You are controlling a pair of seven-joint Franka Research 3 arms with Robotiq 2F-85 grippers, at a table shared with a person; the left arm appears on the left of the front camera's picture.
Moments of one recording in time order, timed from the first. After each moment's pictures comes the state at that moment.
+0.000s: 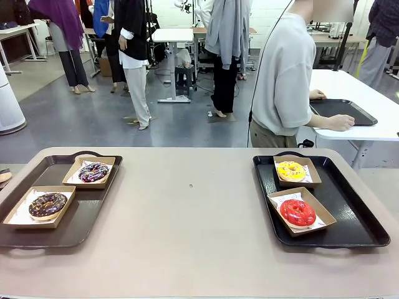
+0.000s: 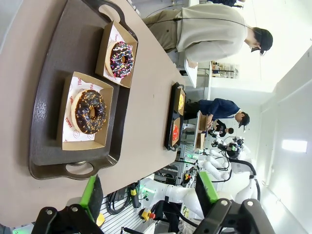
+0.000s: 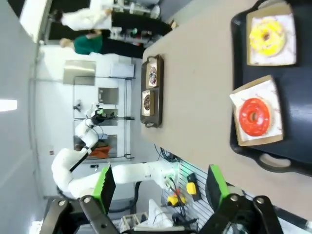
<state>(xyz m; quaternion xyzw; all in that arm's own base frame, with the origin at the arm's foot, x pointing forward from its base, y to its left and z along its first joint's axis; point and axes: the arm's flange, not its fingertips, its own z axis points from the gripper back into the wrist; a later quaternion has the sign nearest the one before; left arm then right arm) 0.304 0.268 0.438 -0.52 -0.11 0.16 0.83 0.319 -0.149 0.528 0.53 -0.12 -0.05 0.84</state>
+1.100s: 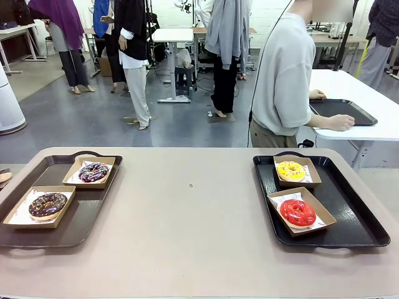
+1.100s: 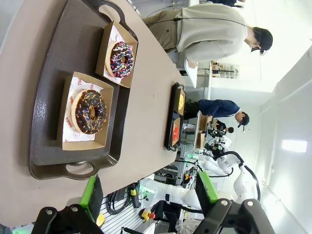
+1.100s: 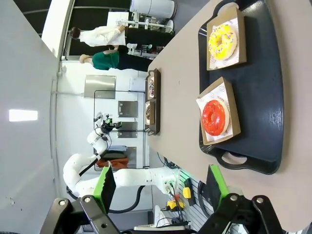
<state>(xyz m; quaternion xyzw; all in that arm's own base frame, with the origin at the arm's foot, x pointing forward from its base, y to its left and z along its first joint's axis) 0.304 0.268 0.438 -0.52 -0.11 0.16 0.83 0.300 -0.265 0.428 0.58 -0.14 -0.09 0.80</state>
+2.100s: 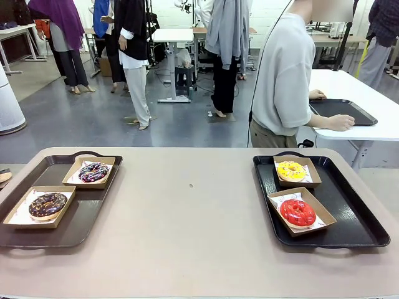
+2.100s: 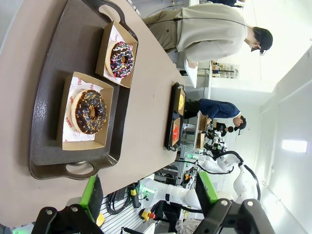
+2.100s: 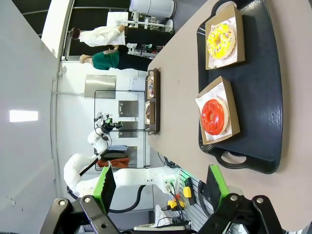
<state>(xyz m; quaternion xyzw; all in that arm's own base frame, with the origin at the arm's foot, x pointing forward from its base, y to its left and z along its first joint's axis) 0.304 0.268 0.438 -0.52 -0.11 0.16 0.83 0.301 -0.265 0.427 0.58 -0.13 -0.09 0.80</state>
